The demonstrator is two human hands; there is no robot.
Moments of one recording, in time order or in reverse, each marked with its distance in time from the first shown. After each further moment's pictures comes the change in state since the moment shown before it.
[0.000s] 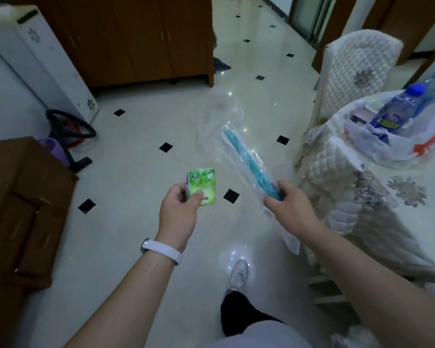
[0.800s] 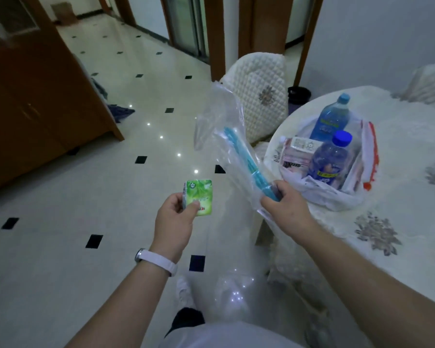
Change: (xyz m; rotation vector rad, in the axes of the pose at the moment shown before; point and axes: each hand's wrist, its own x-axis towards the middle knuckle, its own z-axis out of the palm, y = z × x) left_hand 0.296 0.092 0.302 0.176 -0.506 0.087; right_hand 0.298 0.028 -0.145 0.107 0.472 0.269
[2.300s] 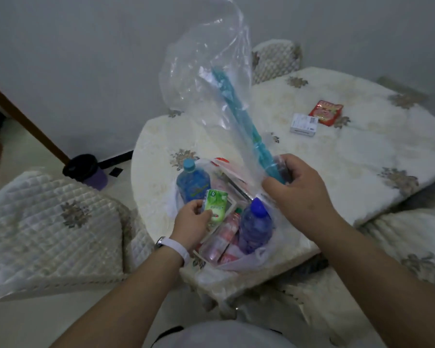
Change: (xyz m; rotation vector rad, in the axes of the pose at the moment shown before) left_hand 0.277 0.078 0.394 0.469 -1.393 0.291; right_hand 0.163 -0.050 -0.112 0.061 1.214 0.394
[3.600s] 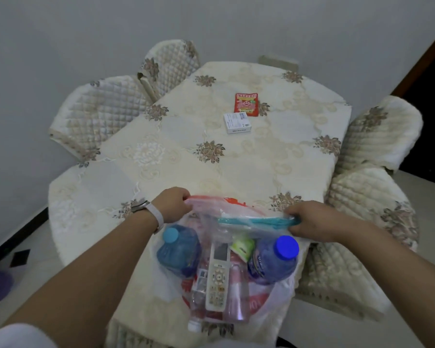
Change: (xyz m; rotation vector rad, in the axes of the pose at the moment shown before) left_hand 0.237 0.090 0.005 1.019 -0.739 0.549; right_hand 0.042 0.103 0.002 -0.790 -0.383 0.496
